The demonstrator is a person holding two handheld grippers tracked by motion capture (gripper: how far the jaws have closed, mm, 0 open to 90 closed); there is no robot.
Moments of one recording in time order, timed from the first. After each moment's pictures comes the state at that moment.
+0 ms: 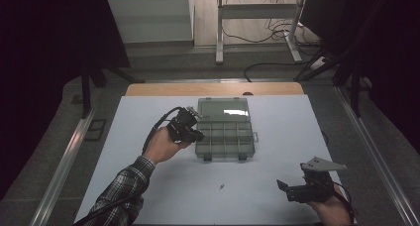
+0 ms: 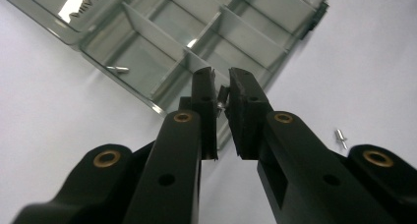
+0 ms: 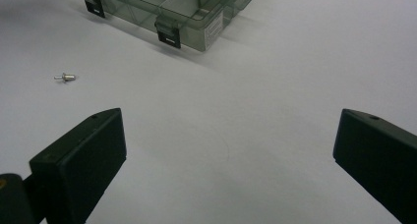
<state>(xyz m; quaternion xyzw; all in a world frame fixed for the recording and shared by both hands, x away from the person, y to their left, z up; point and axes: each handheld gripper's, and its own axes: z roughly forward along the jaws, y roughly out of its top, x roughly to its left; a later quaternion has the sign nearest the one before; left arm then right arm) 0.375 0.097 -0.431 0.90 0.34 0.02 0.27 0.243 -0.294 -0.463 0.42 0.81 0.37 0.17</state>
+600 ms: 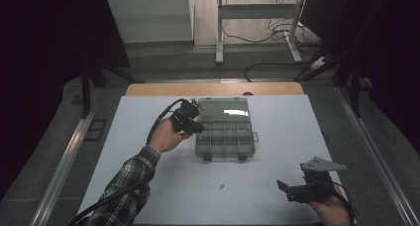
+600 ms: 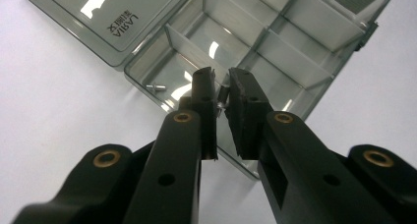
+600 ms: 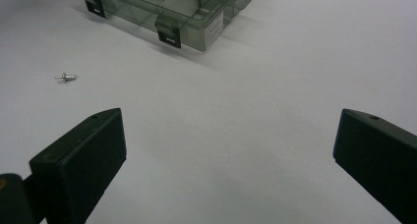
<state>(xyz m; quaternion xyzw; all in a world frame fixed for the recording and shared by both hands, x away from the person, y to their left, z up) 0.405 0.091 -0.432 0.90 0.36 0.05 0.25 0.242 -0.294 -0.463 0.42 0.81 0.37 0.17</state>
